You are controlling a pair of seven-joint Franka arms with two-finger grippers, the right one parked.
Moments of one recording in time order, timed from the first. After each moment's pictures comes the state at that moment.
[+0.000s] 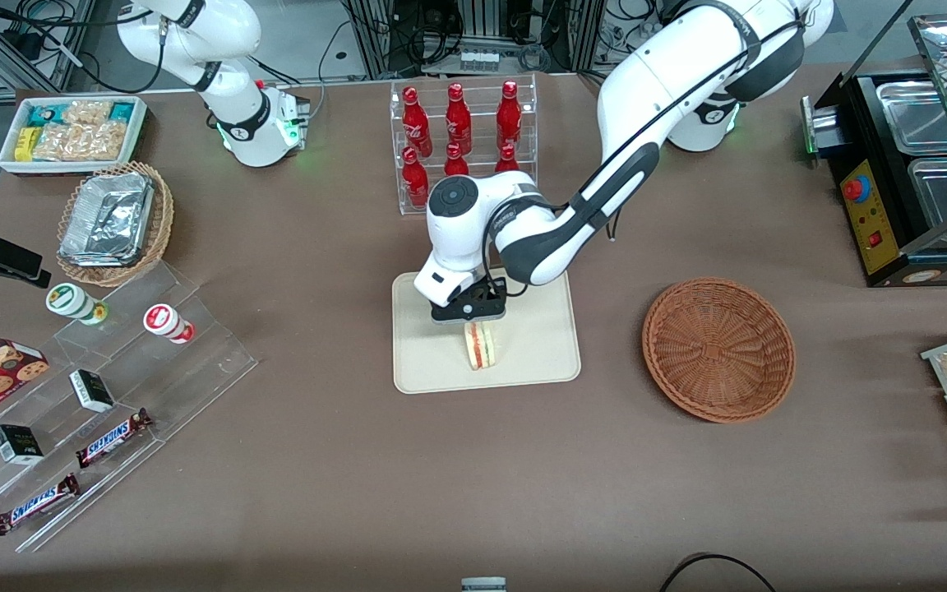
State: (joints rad) arm -0.43 0.78 -0.56 -1.47 0.61 2.17 -1.29
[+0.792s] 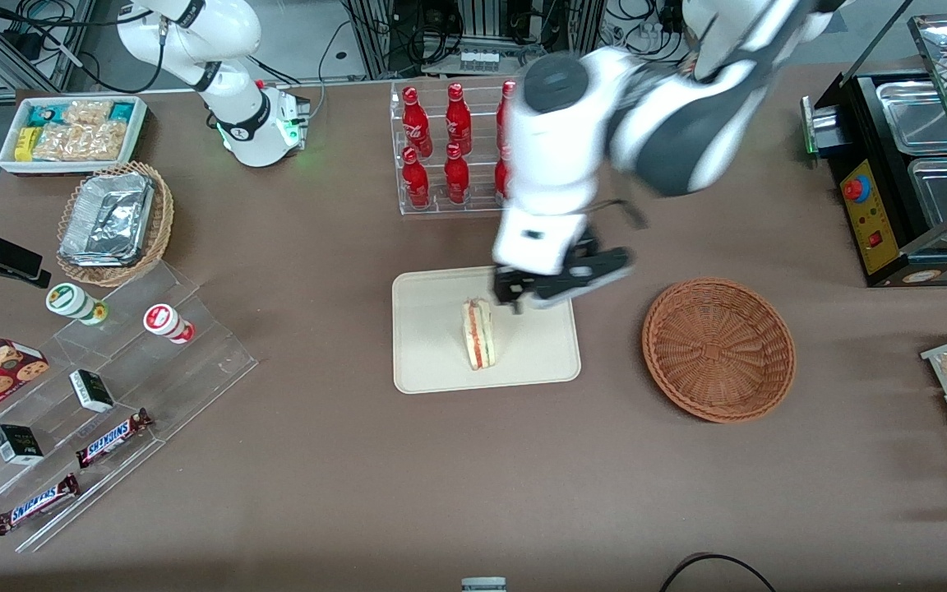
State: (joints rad) arm -0.20 0.37 -0.55 -1.34 0.33 1.77 -1.16
